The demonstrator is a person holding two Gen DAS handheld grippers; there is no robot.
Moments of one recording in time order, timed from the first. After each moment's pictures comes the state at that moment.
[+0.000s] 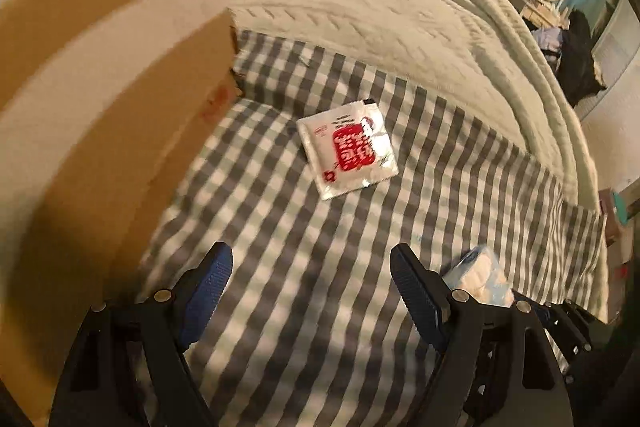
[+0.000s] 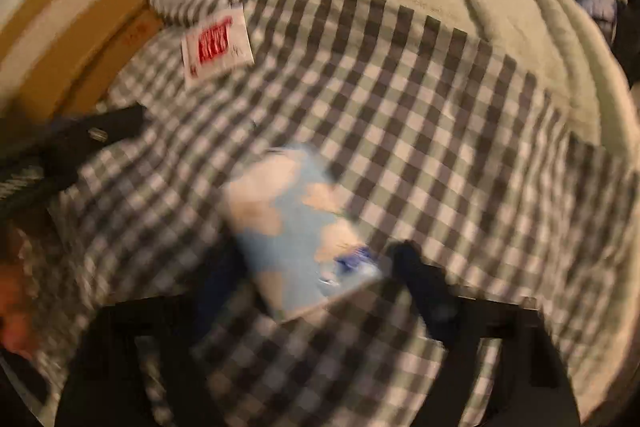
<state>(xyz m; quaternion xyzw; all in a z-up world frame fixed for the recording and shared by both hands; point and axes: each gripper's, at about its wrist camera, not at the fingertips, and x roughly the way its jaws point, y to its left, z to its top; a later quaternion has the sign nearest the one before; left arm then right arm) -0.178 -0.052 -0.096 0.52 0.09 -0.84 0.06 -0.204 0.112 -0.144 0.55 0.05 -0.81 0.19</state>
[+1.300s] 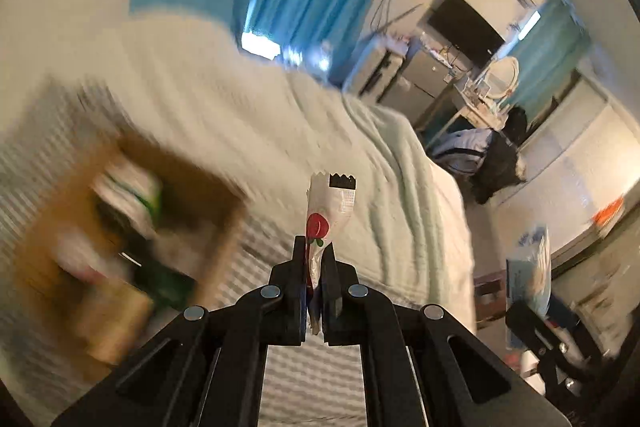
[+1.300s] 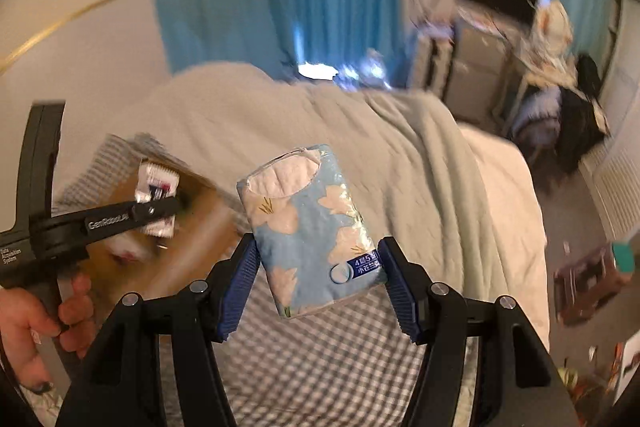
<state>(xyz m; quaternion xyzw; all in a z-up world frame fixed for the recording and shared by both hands) -0.130 -0.147 0.179 0.41 0.20 -0.89 -0.01 -0.152 0.060 0.188 0.38 0.07 -0.90 0.19</state>
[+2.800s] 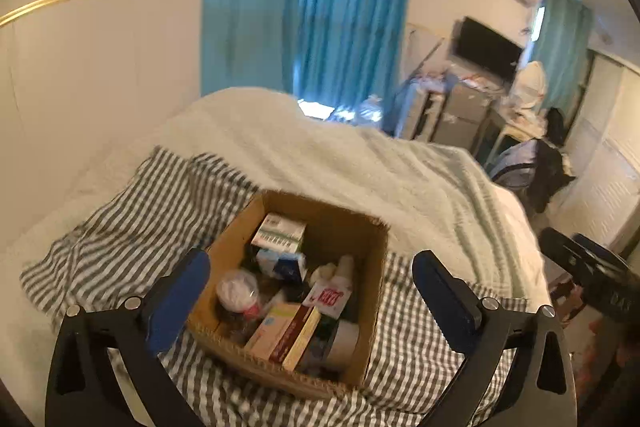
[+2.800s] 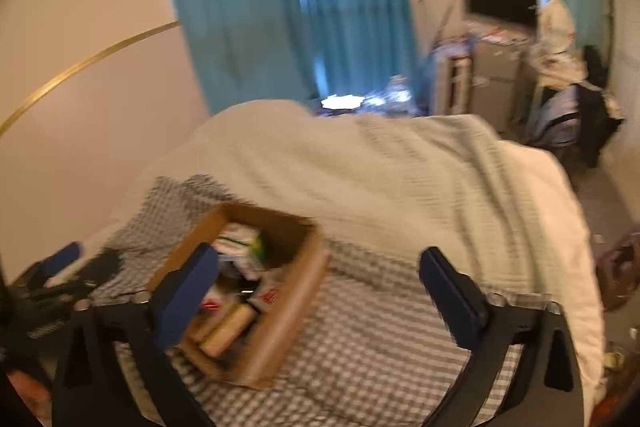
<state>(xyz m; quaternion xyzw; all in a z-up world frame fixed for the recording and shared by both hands) -0.034 -0.234 0.187 0.34 0.10 -0.93 0.09 -0.103 -0.008 0.171 0.34 0.01 -0.93 0.16</state>
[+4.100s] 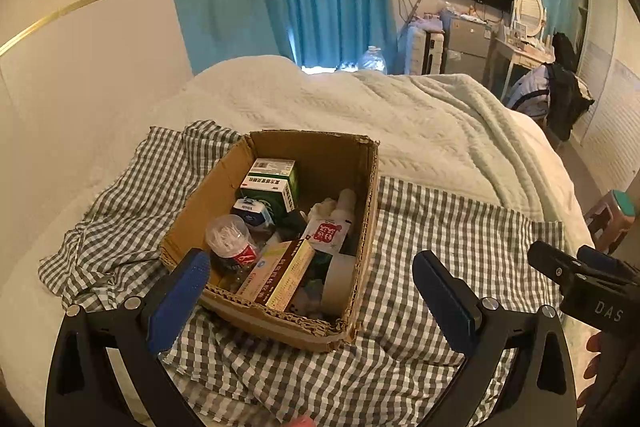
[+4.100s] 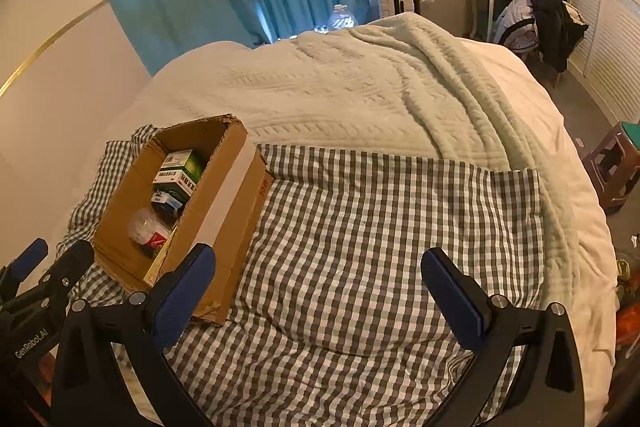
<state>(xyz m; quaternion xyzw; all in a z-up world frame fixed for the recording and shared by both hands) -0.027 -0.155 0.133 0.39 0.00 -0.91 0.10 -0.088 0.047 0.073 0.45 -0.06 -0.88 0.11</state>
